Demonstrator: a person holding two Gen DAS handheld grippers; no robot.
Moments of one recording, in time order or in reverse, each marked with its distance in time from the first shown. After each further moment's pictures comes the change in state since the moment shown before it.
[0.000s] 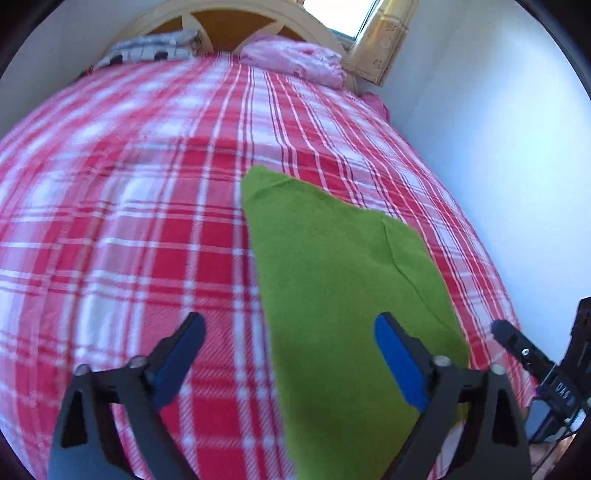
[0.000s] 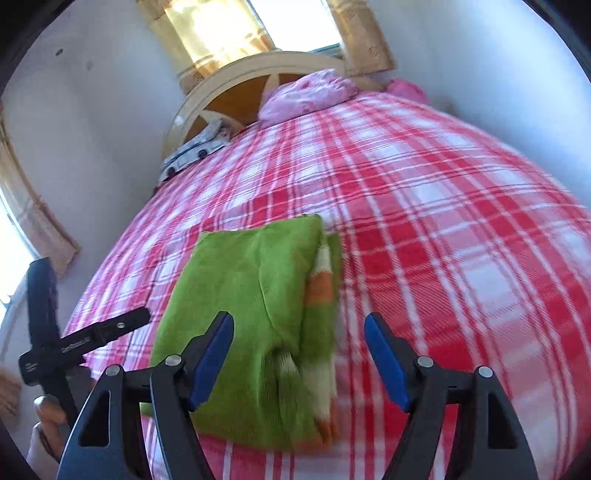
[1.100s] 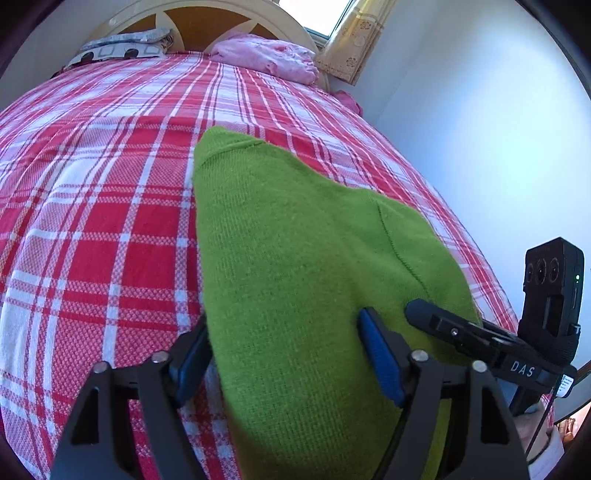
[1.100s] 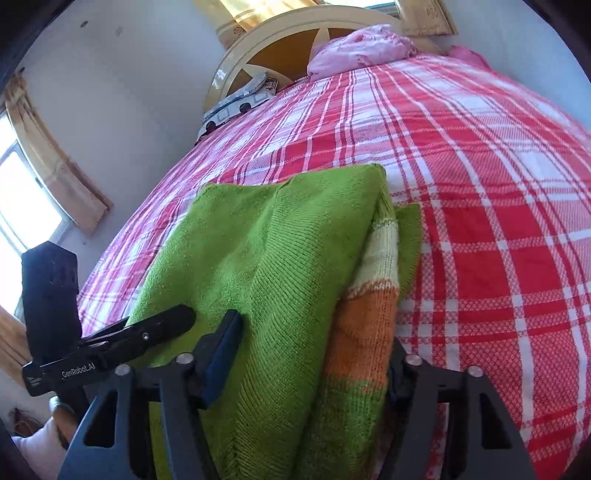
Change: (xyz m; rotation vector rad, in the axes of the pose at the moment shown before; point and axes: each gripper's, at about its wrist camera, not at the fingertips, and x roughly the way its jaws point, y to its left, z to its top) left arm 0.047 -0.009 -0.023 0.065 -0.052 -0.106; right arm 0.114 0.003 0.000 -0.101 0.152 0.175
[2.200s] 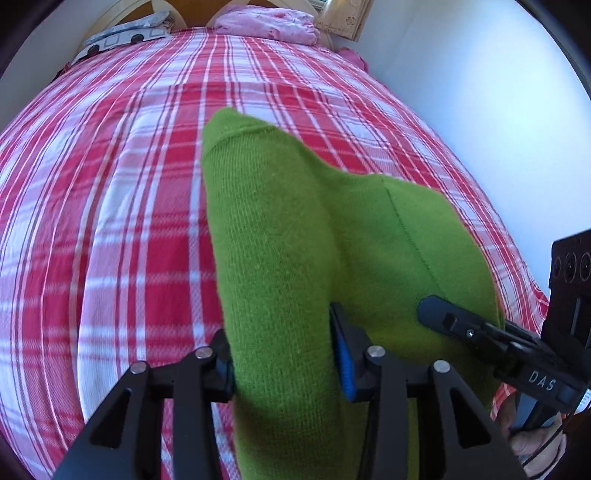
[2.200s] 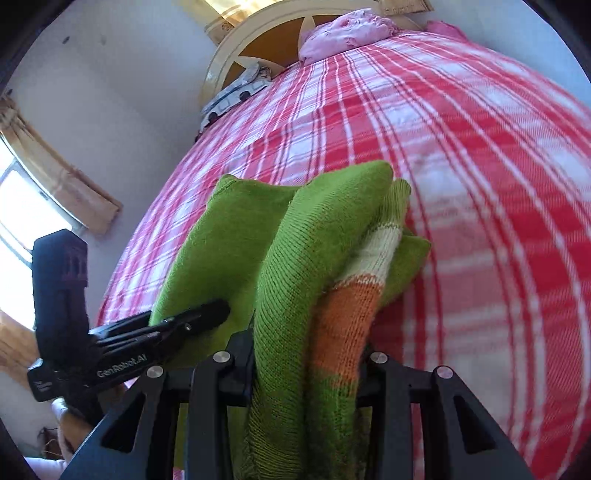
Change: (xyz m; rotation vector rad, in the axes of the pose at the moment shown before) left arm -0.101 0.000 -0.074 0.055 0.188 0.117; right arm -0.082 0.098 -0.102 0.140 0.056 0.021
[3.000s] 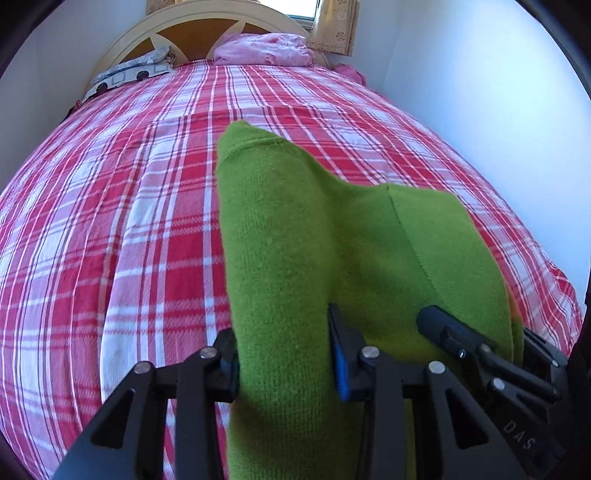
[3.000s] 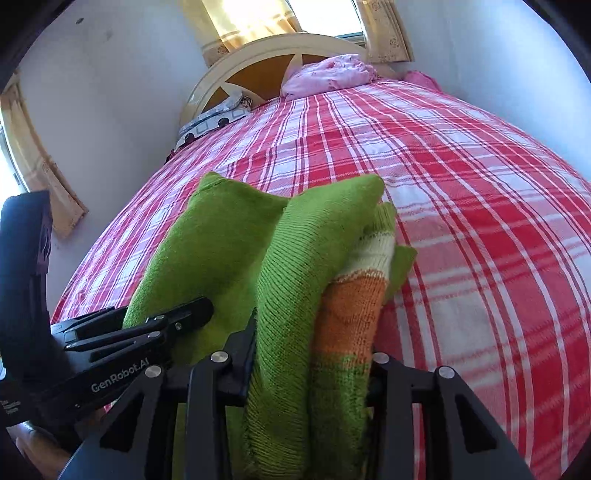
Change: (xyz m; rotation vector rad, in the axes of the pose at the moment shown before) left arm -0.030 -0.019 -0.031 0.098 -0.103 0.099; right arm -0.027 0.044 -0.055 -0.079 -0.172 -0.226
